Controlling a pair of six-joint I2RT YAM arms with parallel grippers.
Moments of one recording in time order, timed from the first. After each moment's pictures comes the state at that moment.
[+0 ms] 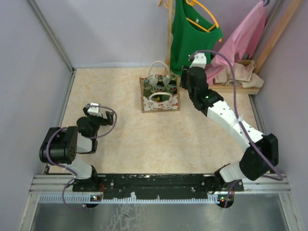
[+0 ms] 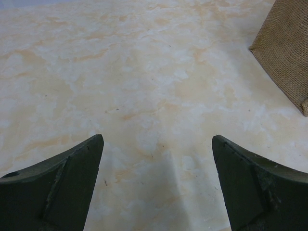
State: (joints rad) left arm 0.03 1.59 0.23 1.28 0.25 0.04; right arm 0.52 1.42 1.27 -0.12 0.45 0.20
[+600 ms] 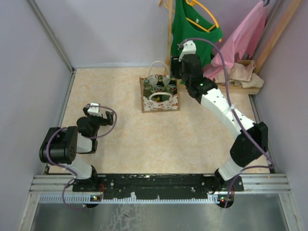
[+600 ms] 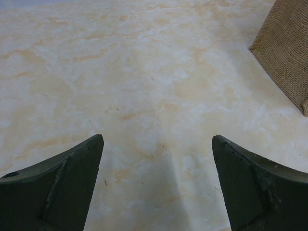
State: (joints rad) left arm 0.03 1.59 0.23 1.28 0.24 0.04; right arm 0.51 1.57 1.50 -0.15 0.29 0.13
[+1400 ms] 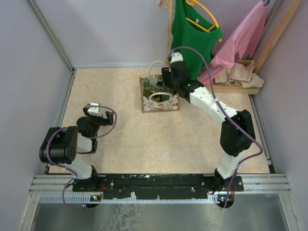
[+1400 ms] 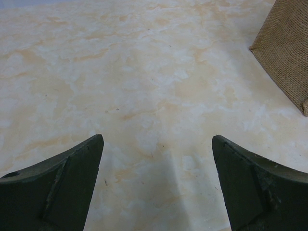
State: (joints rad) left arm 0.03 1.59 0.23 1.27 0.24 0.04; right arm 0.54 1.75 1.50 -0.22 0.24 0.16
